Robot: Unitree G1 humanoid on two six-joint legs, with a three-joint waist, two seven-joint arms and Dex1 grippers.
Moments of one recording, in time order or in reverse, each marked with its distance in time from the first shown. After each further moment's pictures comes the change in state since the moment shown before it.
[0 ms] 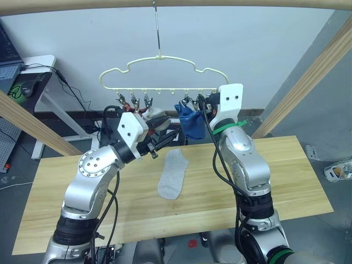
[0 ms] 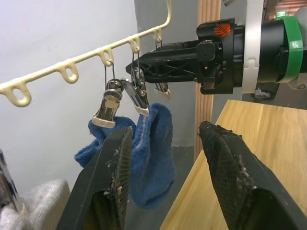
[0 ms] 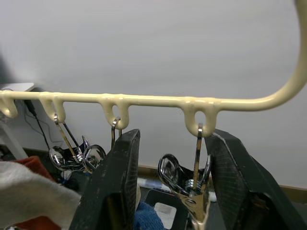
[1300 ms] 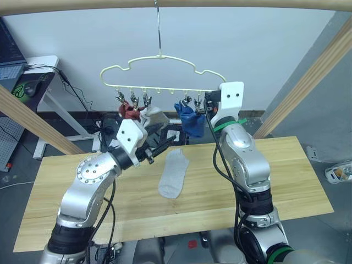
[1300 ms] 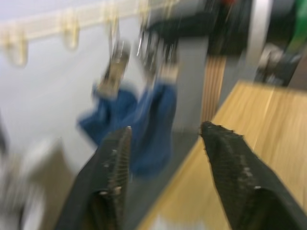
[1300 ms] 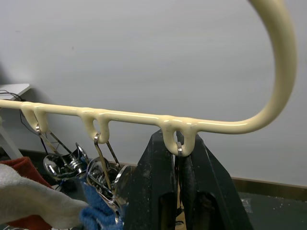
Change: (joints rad) left arm 0.123 0.035 -0.001 -0.033 0.051 0.100 0.078; right arm -0.029 -0.013 -0.022 0.020 -0.009 0.011 -0.018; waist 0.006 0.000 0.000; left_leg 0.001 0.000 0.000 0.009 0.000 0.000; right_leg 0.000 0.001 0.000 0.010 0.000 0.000
